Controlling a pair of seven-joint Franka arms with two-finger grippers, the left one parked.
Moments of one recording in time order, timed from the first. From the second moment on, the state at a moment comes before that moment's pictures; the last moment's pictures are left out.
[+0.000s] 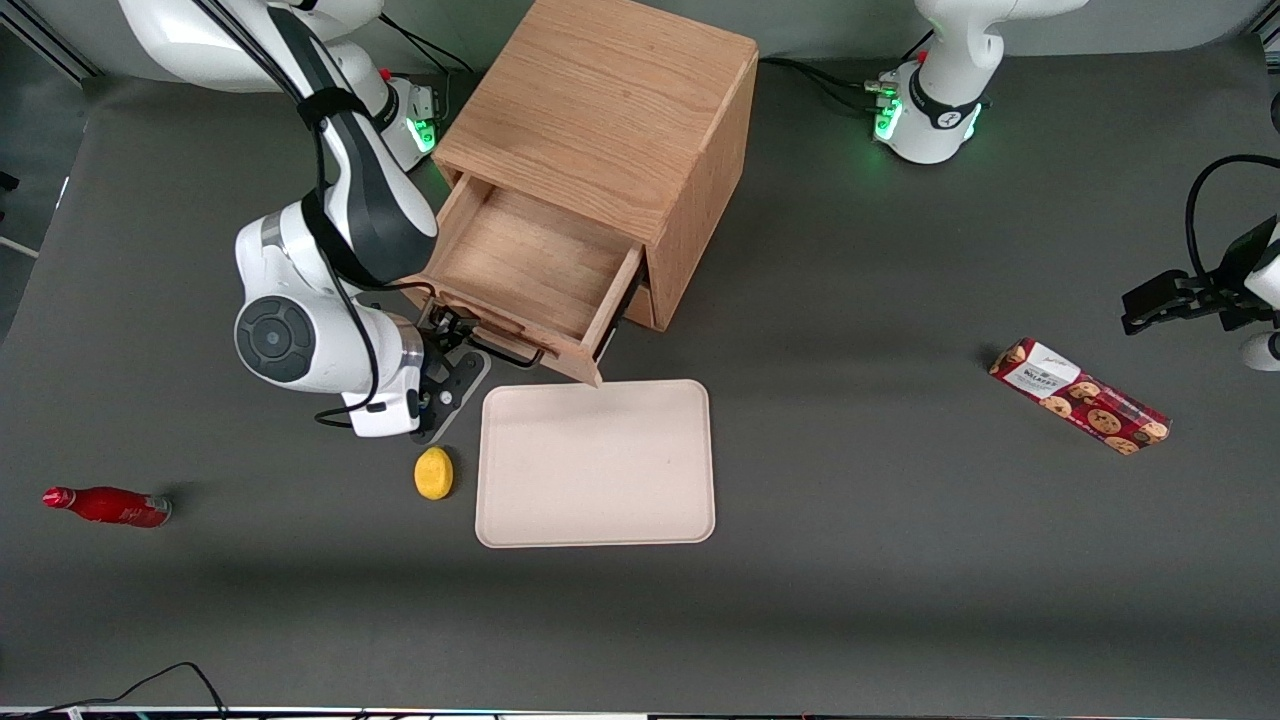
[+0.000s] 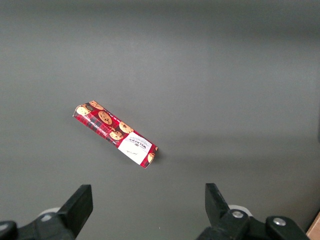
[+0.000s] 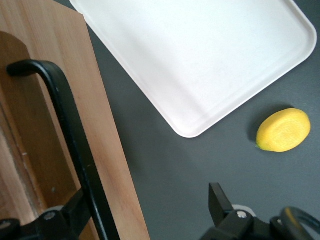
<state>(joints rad) 0.36 0.40 -0.01 -1.58 0.18 1.75 -0.57</state>
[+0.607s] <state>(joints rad) 0.35 0.42 -0.01 -1.55 0.18 1.75 -0.58</state>
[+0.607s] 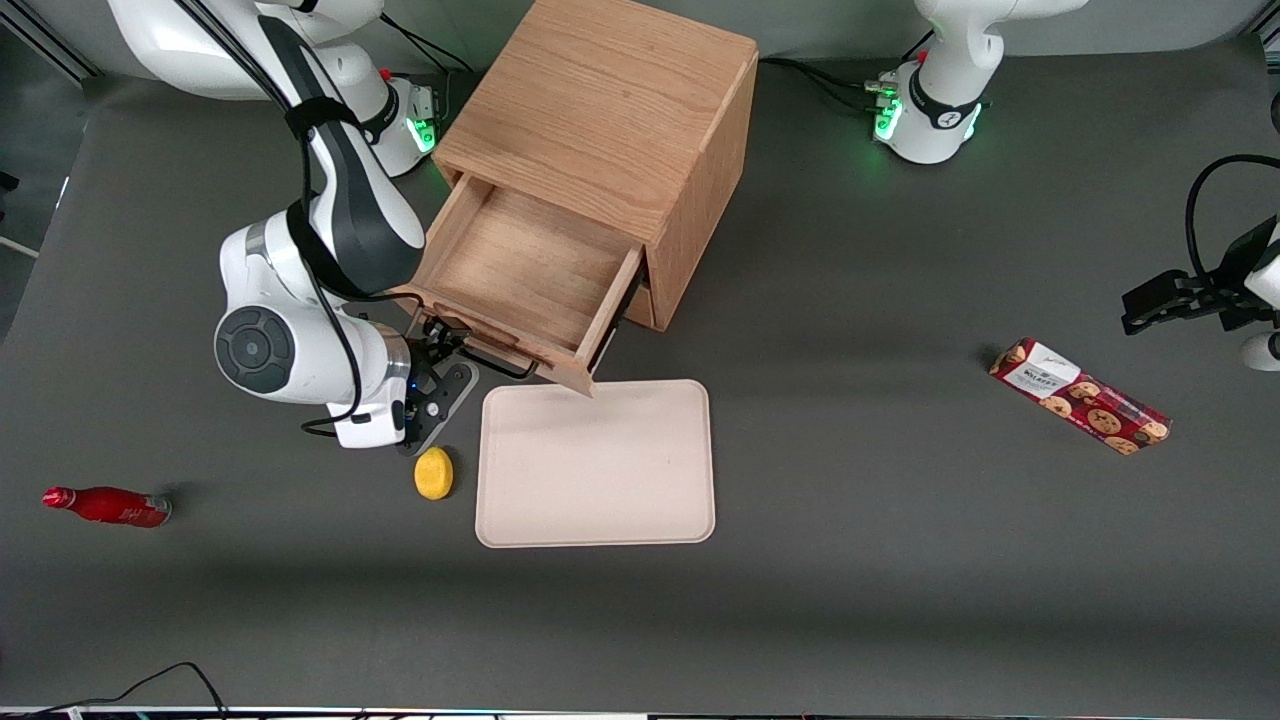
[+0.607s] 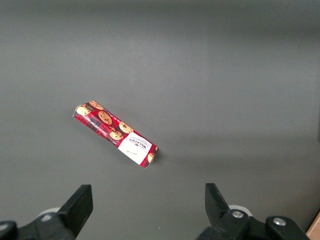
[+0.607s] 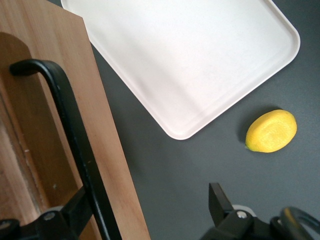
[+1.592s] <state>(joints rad) 0.34 0.52 -0.01 -1.43 0.18 1.75 -0.58</state>
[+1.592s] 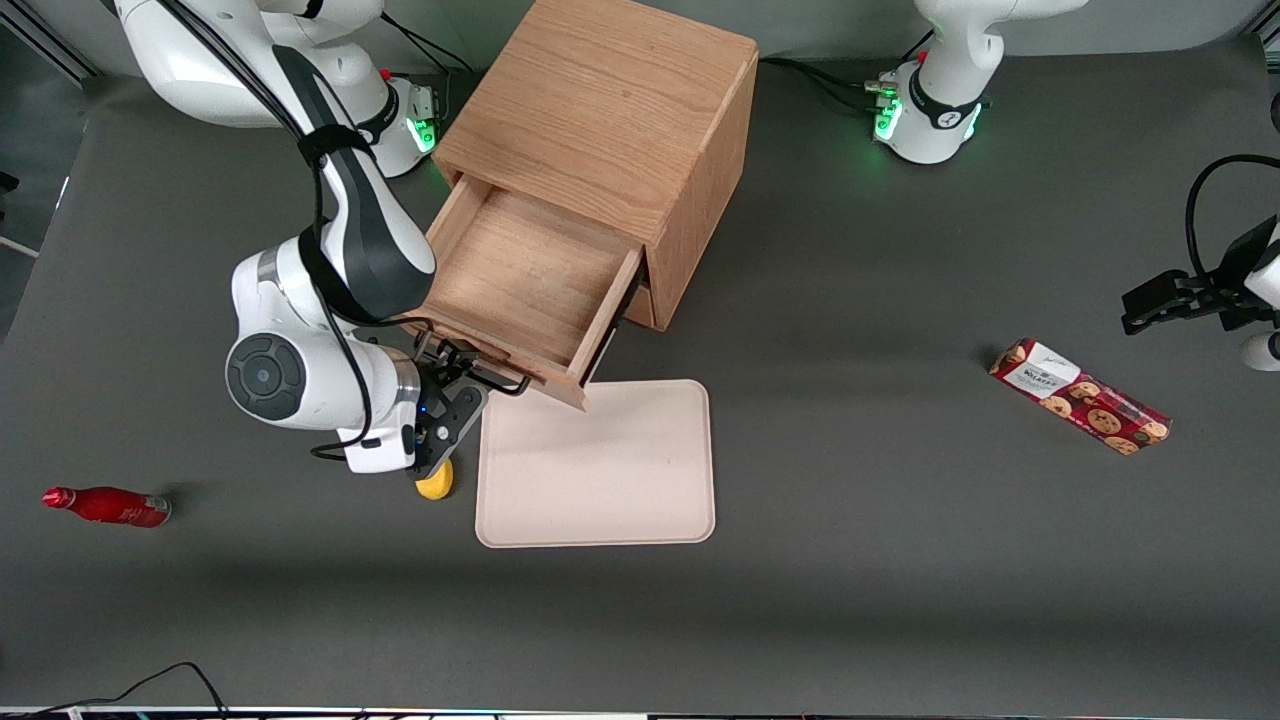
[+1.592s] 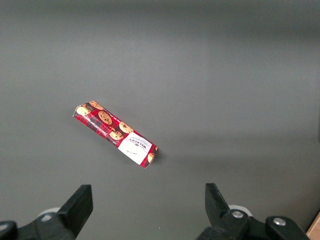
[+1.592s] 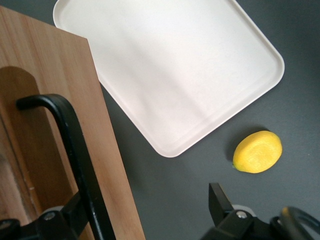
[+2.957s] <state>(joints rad) 0.30 0.57 0.00 -1.32 0.18 1.75 -0.65</state>
